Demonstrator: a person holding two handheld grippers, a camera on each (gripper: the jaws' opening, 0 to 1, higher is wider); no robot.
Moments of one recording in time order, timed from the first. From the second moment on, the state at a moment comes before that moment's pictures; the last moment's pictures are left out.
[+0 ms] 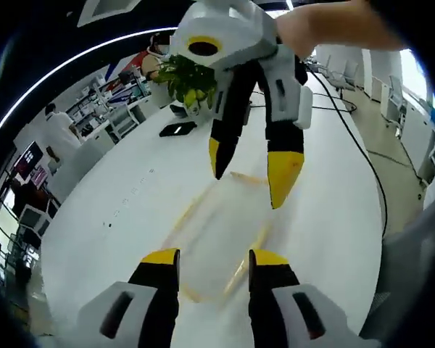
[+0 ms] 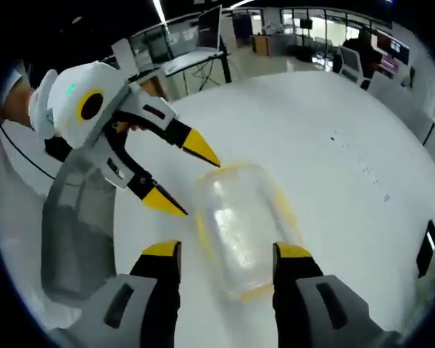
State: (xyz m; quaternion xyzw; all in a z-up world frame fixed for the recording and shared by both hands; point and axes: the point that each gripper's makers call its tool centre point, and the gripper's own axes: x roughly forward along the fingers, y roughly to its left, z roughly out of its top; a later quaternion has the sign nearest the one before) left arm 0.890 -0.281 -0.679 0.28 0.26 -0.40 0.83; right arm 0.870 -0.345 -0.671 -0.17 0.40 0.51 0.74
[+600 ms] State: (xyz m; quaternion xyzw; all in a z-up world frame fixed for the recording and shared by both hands) left arm 0.889 -0.250 -0.707 0.17 0.29 -0.32 0.89; right arm 0.871 -0.372 -0.681 -0.08 0.30 0.37 0.87
